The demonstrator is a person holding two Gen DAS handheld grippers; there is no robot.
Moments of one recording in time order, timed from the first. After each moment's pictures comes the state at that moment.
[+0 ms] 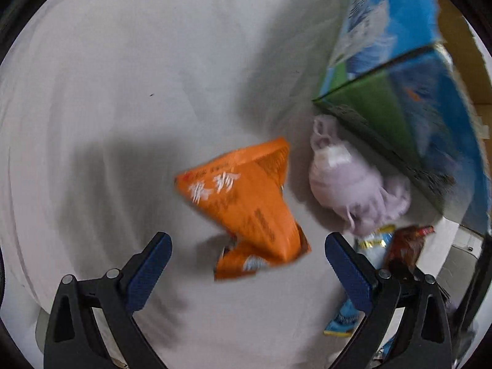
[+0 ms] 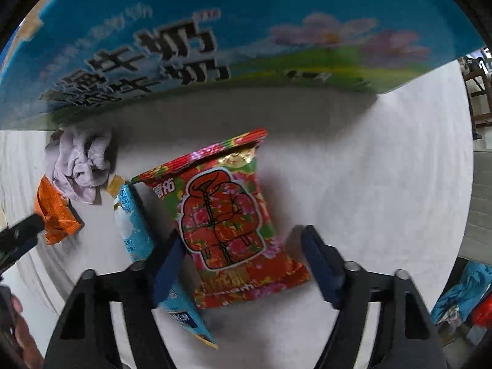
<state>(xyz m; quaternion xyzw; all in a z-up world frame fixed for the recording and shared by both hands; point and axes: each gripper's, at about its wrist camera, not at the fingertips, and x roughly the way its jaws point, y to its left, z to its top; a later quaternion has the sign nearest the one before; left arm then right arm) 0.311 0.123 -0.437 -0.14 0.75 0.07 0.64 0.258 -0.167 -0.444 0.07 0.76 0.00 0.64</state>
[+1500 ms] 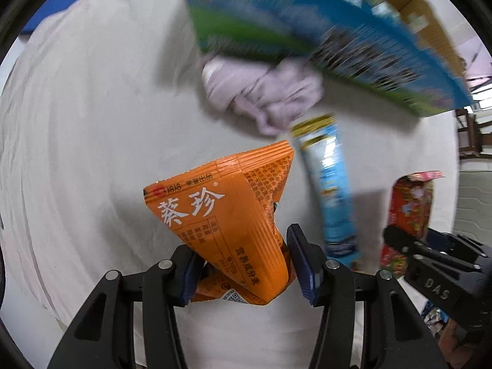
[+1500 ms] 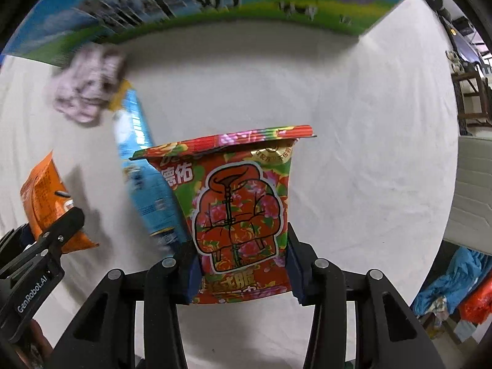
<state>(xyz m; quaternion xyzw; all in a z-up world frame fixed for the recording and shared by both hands) 0.227 -0.004 -0.371 -0.02 0.72 -0.02 0.69 0.211 -0.164 -0.395 0.05 0.77 0.00 0.63</state>
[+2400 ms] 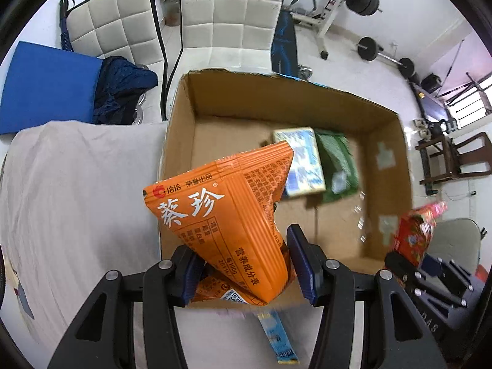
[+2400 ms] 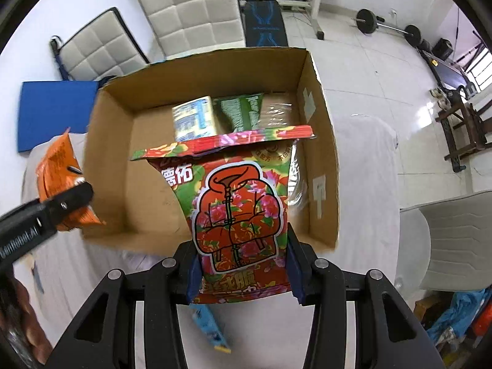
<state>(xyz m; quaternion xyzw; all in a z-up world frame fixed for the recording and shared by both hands) 0.443 0.001 -0.286 -0.02 0.67 -0.07 0.74 0.374 -0.196 -0.272 0.08 0.67 -0.03 0.73</state>
